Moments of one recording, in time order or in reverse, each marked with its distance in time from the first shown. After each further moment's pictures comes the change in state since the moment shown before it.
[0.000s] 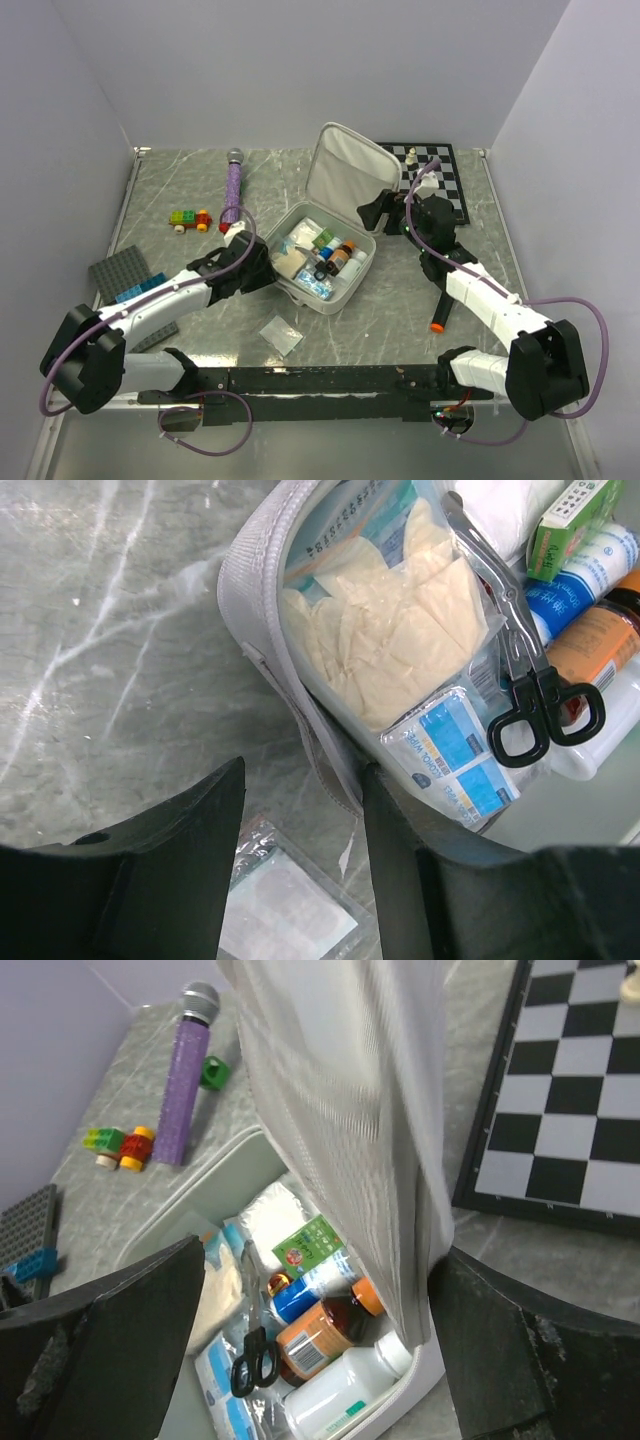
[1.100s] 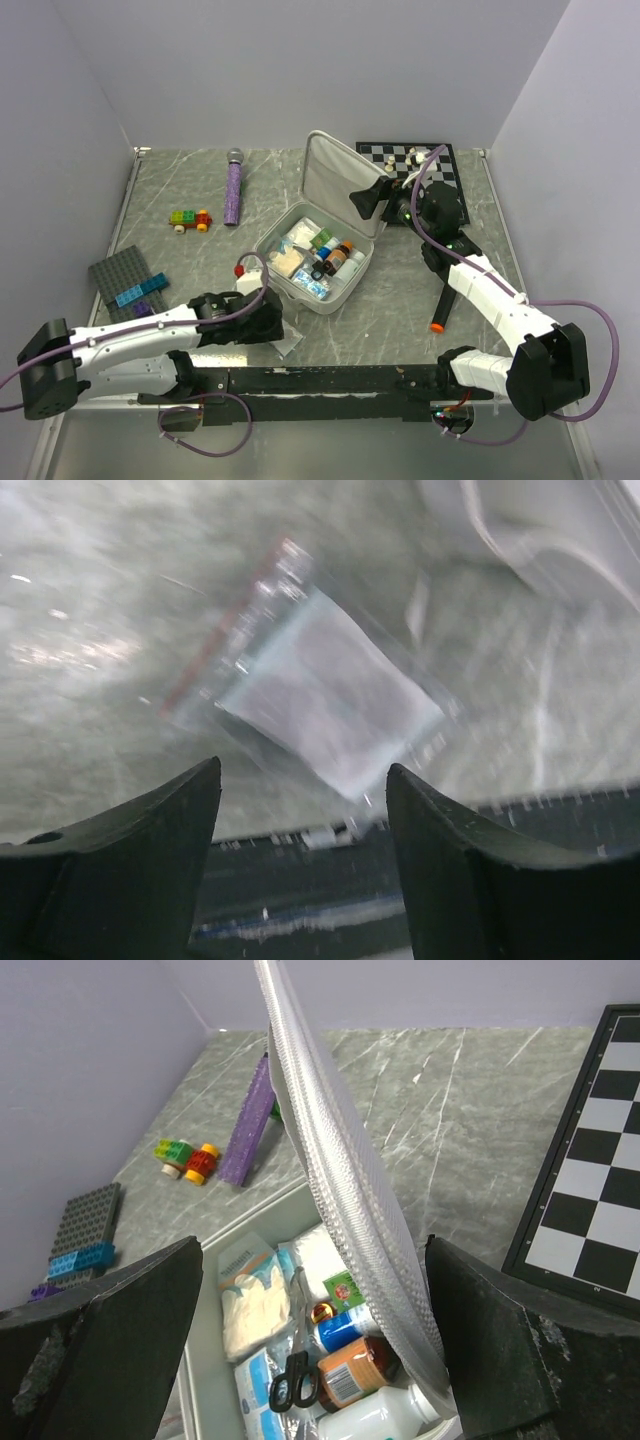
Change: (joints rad) left arm -0.444 -0.210 -0.092 -0.332 -0.068 -0.204; right arm 0.013 -0.002 0.132 -0.014 -0.104 -0.035
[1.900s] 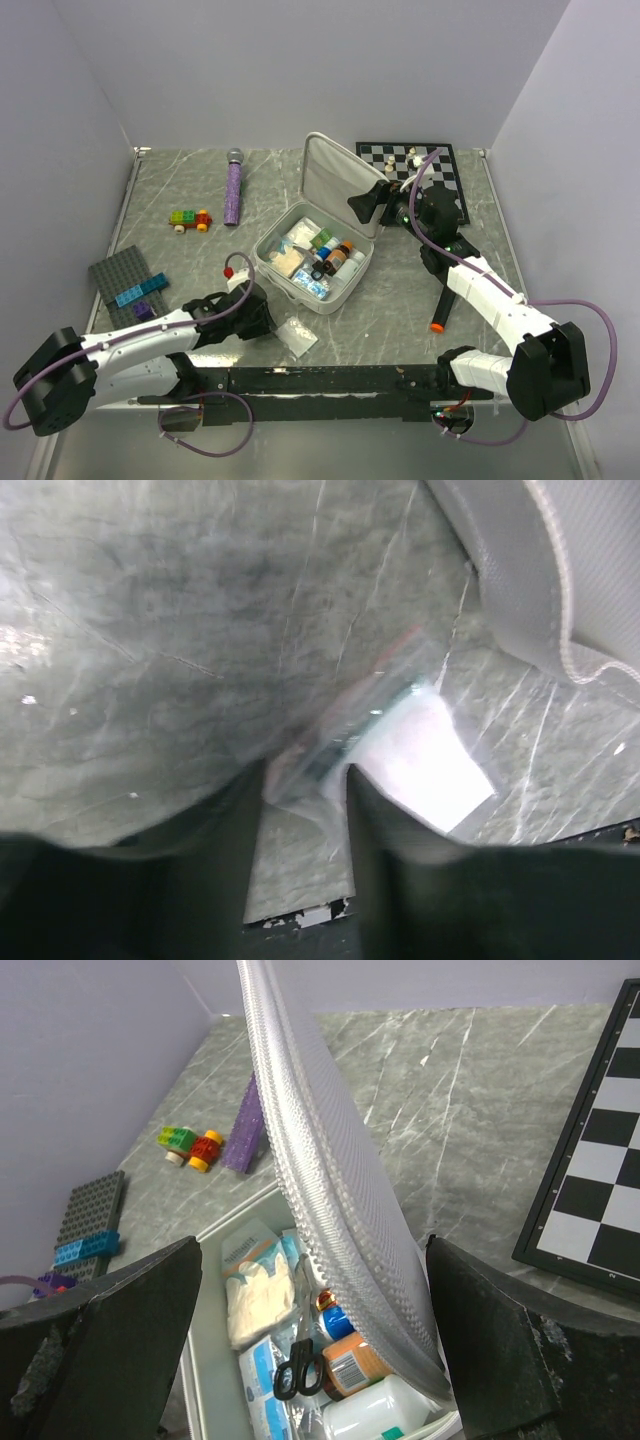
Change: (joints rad) left arm 0.197 -0.014 -0.212 0.320 0.111 0.028; right arm 0.009 -0.001 -0.026 0.005 -0.011 0.012
